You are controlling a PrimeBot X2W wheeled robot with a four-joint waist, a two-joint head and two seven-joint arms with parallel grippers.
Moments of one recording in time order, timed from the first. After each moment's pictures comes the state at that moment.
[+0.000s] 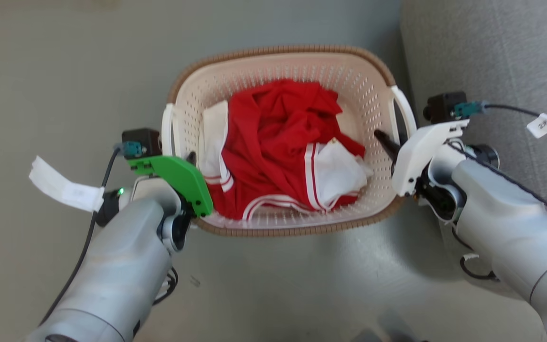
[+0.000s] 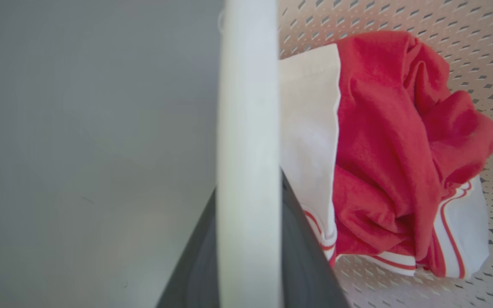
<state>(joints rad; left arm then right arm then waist) -0.79 0.01 -0.81 1.00 -1.01 0.07 -0.06 -0.83 -0.25 1.08 0.90 1.11 0.09 -0.02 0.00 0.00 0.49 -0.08</state>
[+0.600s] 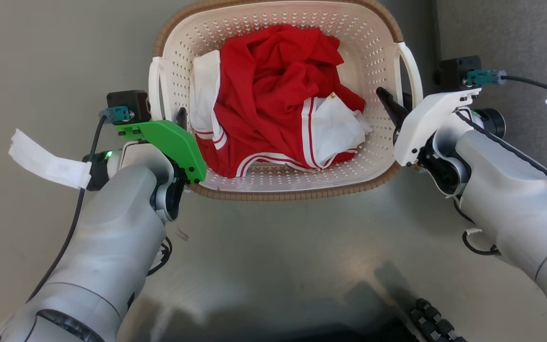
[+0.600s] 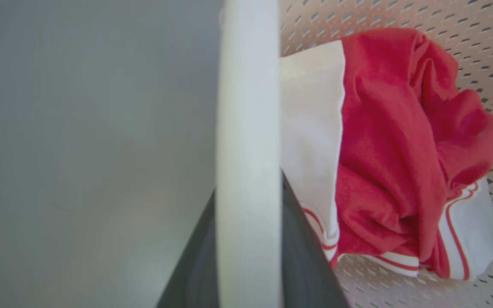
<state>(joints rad) -0.90 0.01 -0.82 1.02 -0.99 0.08 -0.13 -0.92 -0.27 1.09 0.88 1.12 0.09 -0.11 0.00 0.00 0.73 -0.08</state>
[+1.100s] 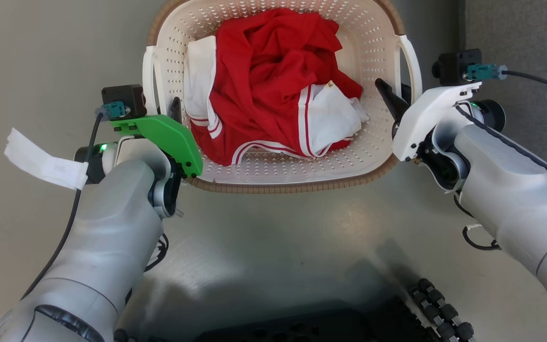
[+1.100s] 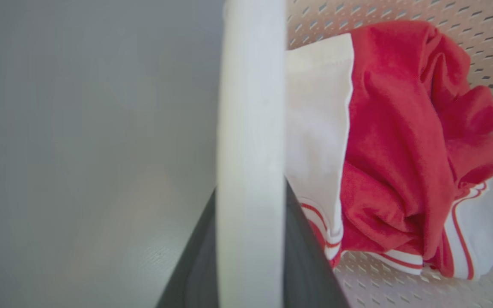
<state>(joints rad) -0.93 0.02 -0.84 1.04 -0.99 0.09 -0.19 -0.95 -0.27 1.13 0.88 1.13 0.09 -0.15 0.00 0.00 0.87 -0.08</state>
